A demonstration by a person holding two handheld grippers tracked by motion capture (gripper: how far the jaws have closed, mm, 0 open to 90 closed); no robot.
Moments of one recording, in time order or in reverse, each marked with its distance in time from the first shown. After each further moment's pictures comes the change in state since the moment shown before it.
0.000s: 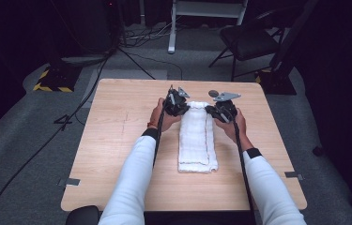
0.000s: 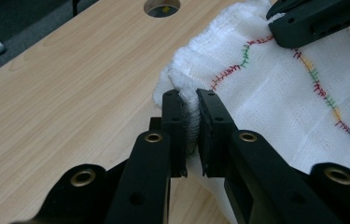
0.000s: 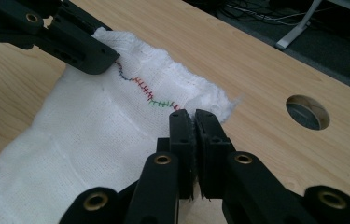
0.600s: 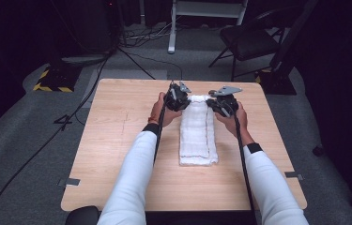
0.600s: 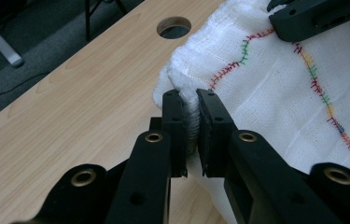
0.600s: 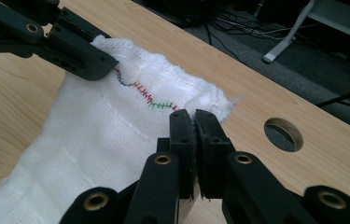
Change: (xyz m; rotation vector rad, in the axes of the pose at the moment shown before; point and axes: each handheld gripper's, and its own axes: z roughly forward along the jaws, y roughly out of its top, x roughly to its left) left arm 0.003 0.015 -0.006 -0.025 0.032 0.021; right arm -0.006 0.019 -0.006 -0.032 -0.035 -0.022
